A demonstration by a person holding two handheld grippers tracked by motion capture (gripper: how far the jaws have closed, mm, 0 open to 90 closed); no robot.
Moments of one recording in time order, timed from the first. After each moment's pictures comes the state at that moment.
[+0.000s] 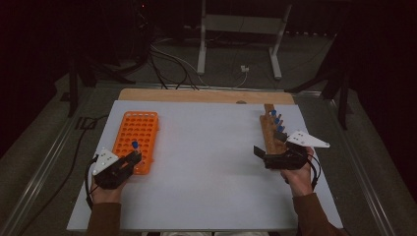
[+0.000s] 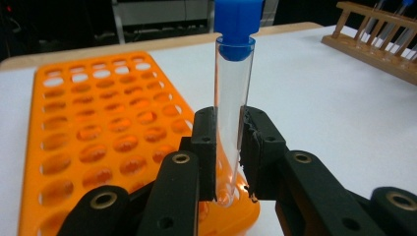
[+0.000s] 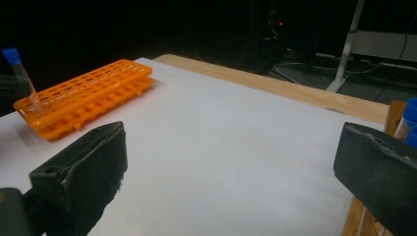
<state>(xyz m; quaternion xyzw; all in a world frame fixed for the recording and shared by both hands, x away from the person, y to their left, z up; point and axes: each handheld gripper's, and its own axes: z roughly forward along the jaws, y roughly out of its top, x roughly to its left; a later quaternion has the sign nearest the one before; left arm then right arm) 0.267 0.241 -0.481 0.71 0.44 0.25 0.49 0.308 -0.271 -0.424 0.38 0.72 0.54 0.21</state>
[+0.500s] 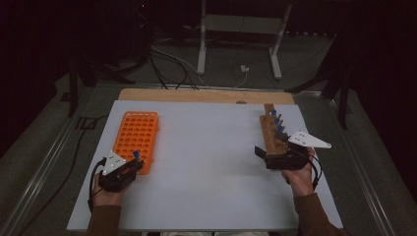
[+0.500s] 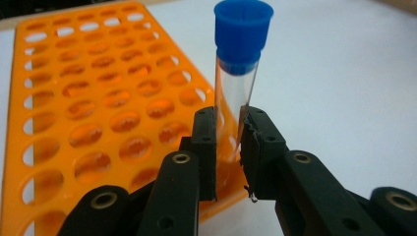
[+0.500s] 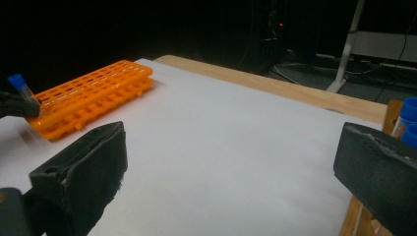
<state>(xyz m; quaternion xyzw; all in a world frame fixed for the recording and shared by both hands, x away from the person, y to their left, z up) 0.266 0.234 -0.494 0.76 0.45 0.24 0.42 0.307 -0.274 -0.424 0.38 0.72 0.54 0.21</state>
